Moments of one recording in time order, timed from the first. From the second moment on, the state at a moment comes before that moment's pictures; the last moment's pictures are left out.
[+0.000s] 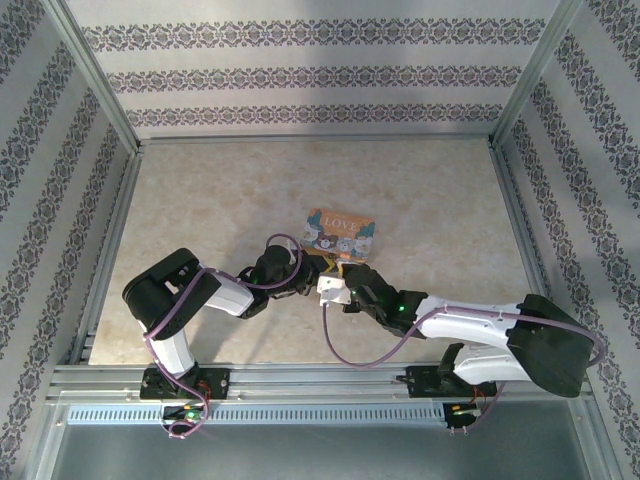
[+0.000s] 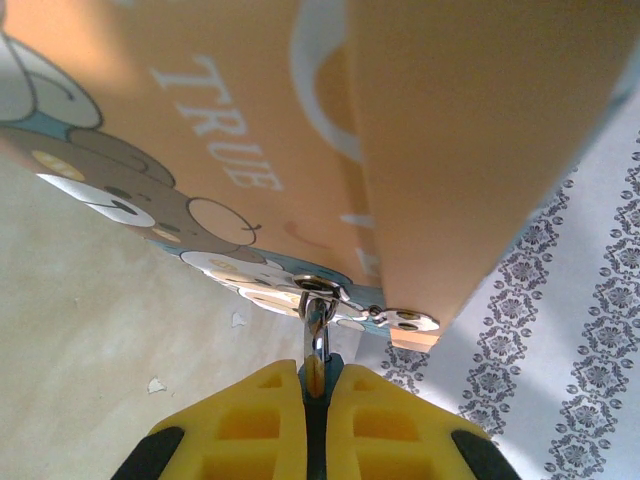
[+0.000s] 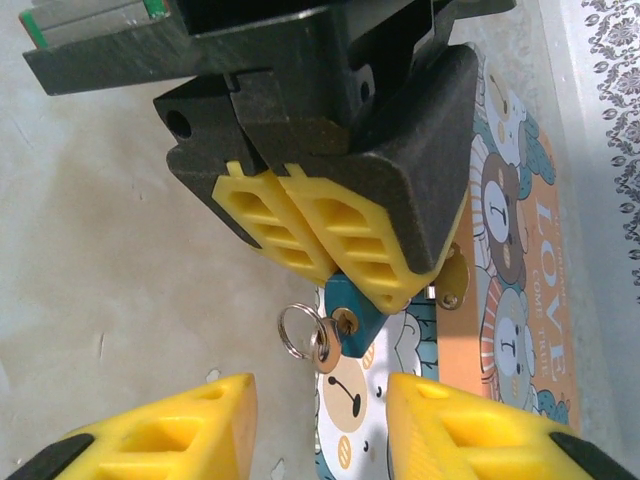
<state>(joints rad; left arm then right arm) -0.72 1.76 0.53 0.87 0.26 -1.57 0.97 1.26 0.46 0.11 0.32 -0.71</state>
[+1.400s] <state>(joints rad) -0.72 1.77 0.53 0.87 0.25 -1.58 0.97 1.36 0.48 0.22 0.34 -0.66</state>
